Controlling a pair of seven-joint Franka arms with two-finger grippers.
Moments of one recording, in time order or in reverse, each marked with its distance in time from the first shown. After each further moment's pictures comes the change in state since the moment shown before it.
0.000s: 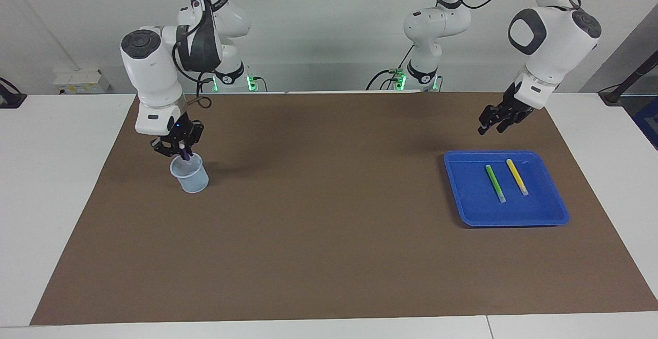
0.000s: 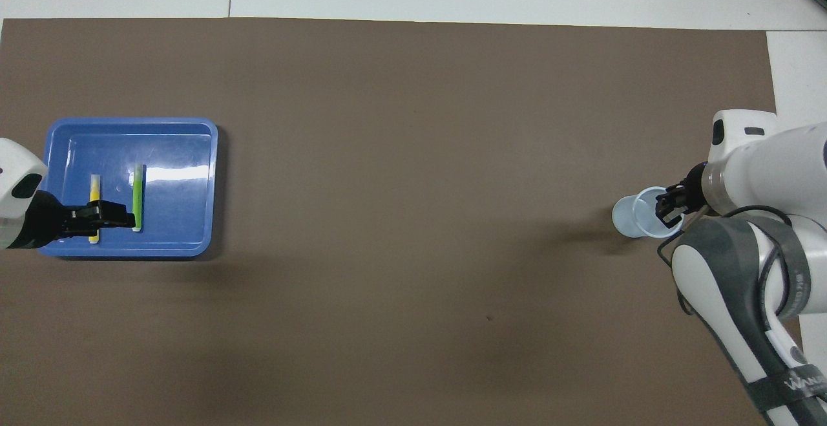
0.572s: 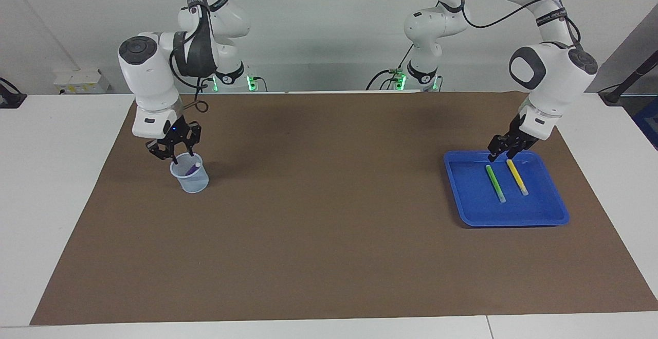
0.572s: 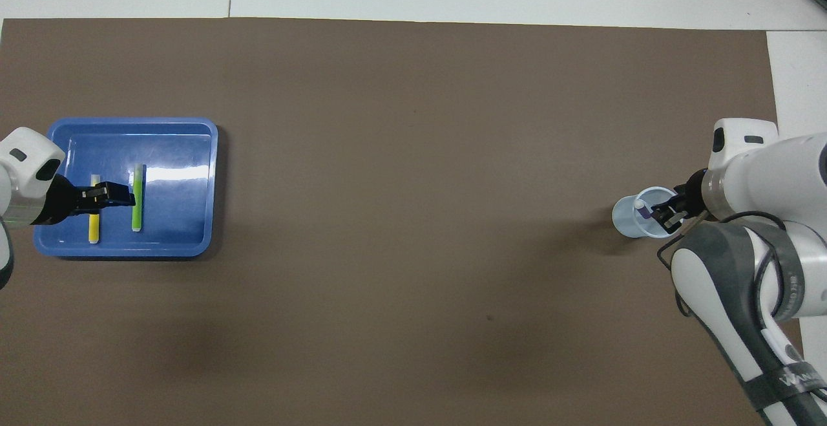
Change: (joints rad) left arm 0.032 0.158 0.000 0.011 0.044 0.203 0.027; right arm -0.009 -0.002 0.002 -0.034 0.000 0.026 0.004
